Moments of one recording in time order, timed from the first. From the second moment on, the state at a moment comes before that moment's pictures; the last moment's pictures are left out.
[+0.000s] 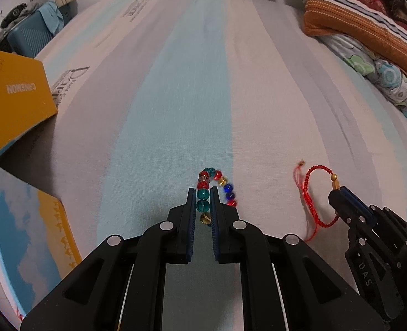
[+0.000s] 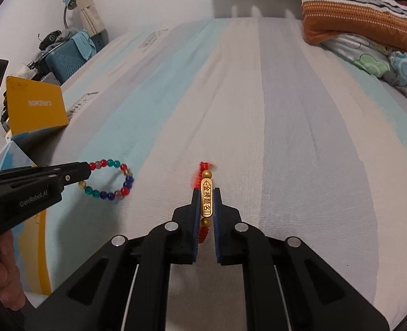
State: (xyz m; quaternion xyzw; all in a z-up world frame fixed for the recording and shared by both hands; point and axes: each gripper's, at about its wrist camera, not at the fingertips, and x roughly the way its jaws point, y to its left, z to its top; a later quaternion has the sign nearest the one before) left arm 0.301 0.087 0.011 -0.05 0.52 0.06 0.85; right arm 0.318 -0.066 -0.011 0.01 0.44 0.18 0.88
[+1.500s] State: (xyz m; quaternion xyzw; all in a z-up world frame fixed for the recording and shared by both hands) left arm 0.170 0.089 0.094 -0.04 0.48 0.03 0.88; right arm 0.203 -0.082 0.082 0.01 0.42 0.18 0.89
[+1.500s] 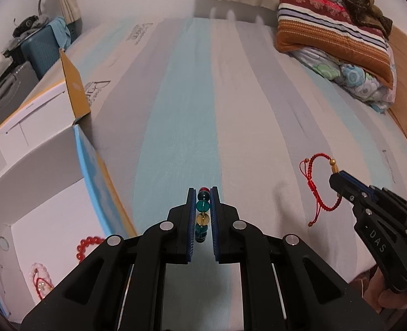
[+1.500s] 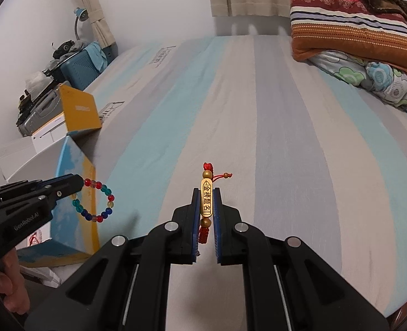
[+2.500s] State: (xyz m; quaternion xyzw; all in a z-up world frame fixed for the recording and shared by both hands) left arm 0.034 0.258 0.161 -0.10 0.43 0.15 0.89; right arm 0.121 0.063 0.153 -0.03 0.38 0.26 0.89
